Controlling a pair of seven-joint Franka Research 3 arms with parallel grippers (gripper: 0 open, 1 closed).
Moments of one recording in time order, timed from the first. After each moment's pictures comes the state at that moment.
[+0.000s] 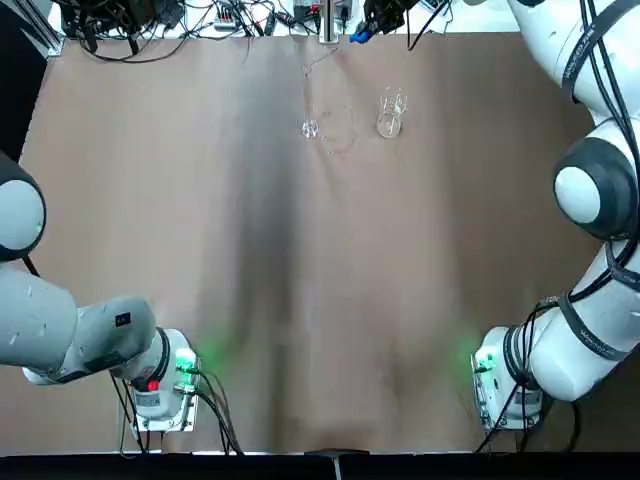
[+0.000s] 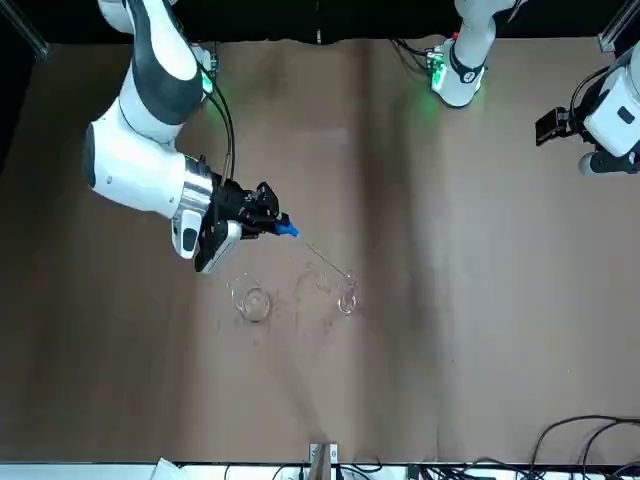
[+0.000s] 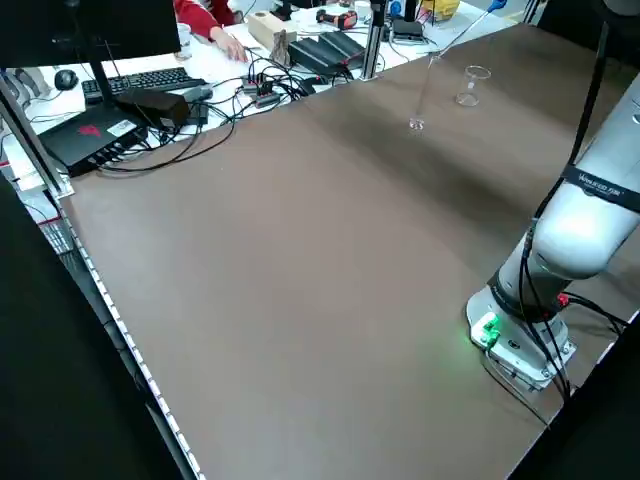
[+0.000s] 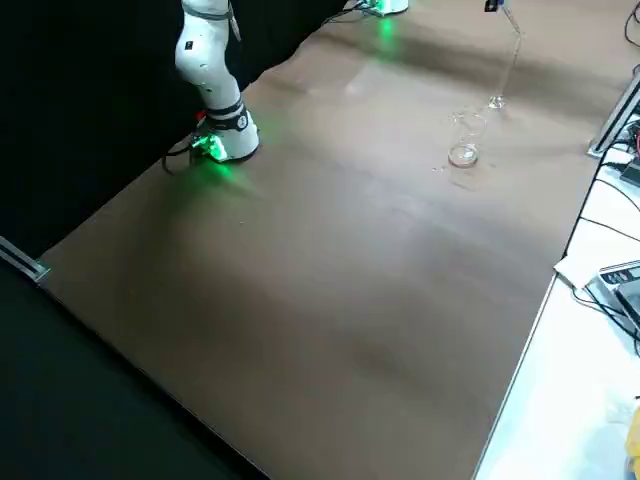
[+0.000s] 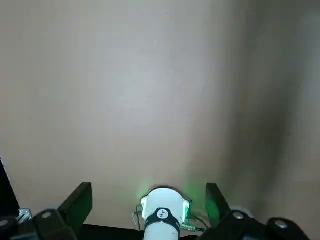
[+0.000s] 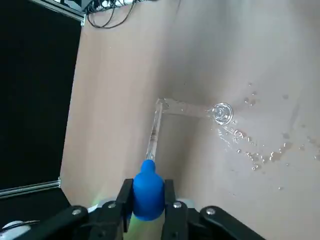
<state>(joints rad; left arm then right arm) 0.23 0.00 -0.33 -1.53 0.06 1.28 -0.10 0.58 0.33 -0.19 -1.53 0.89 2.00 -0.18</state>
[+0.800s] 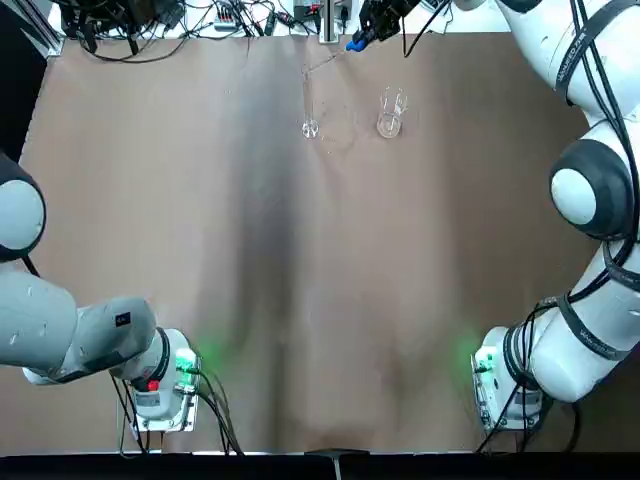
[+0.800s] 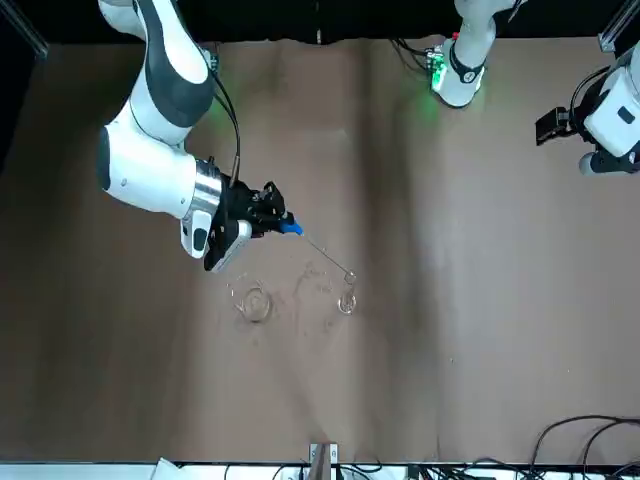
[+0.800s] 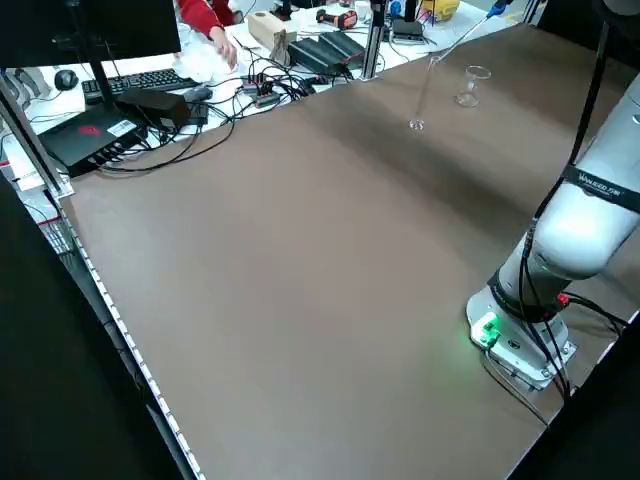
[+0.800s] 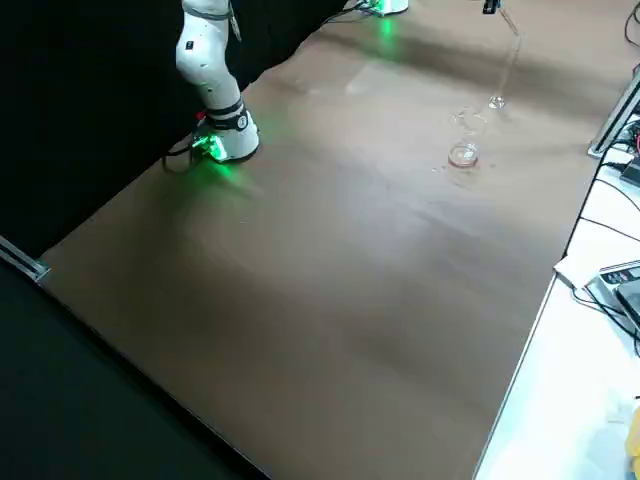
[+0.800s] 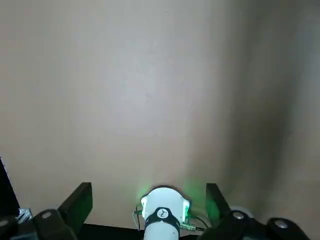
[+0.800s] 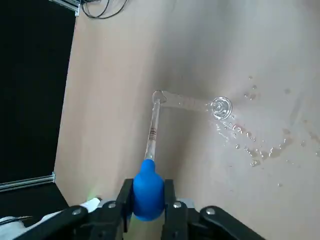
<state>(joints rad) 0.23 0.00 -0.33 -1.53 0.06 1.27 -0.10 0.60 0.34 -0.19 -1.53 0.88 2.01 -0.18</state>
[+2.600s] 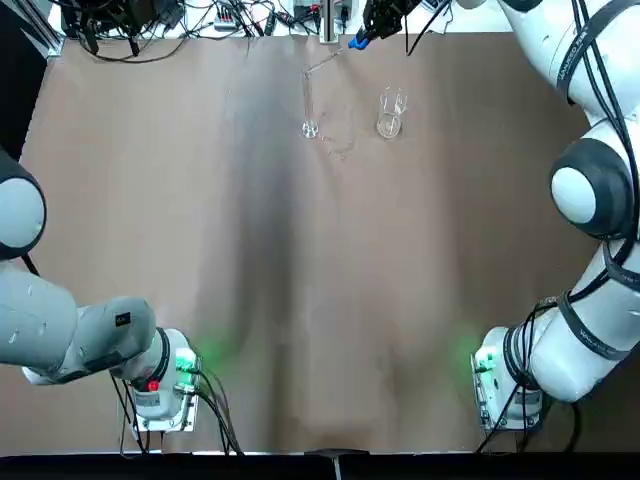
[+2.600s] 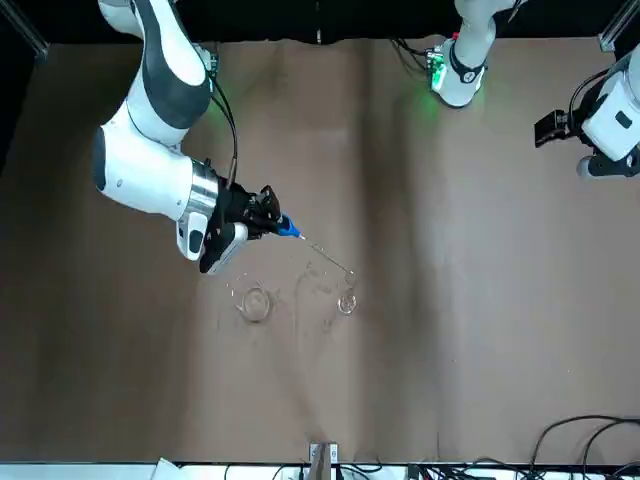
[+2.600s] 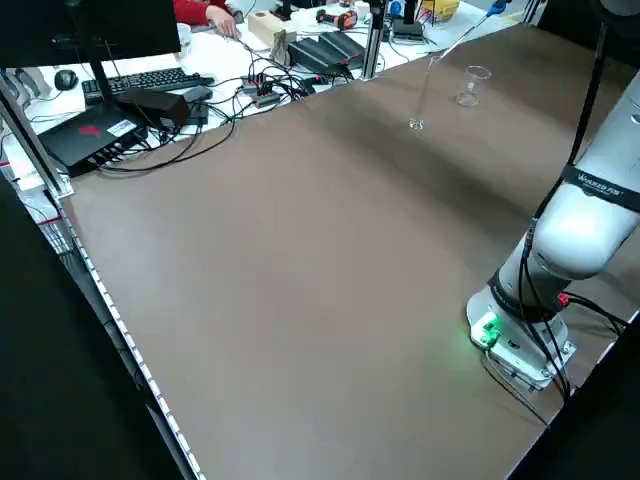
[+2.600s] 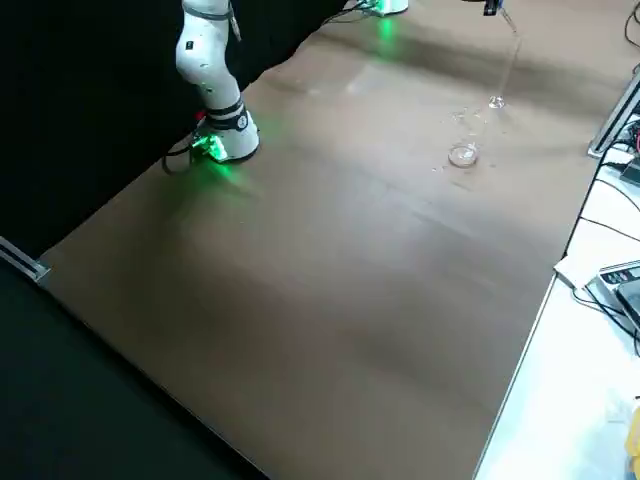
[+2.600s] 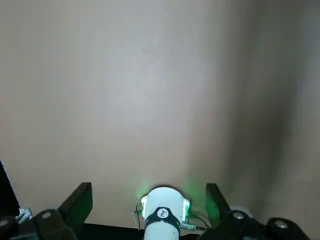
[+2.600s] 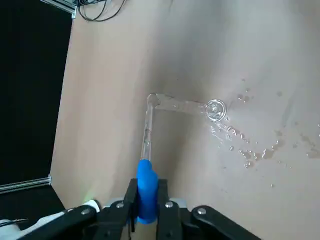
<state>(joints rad) 0.23 0.01 -0.33 -1.53 0.06 1.28 -0.10 0.60 0.34 -0.19 -1.53 0.87 2.01 -0.18</state>
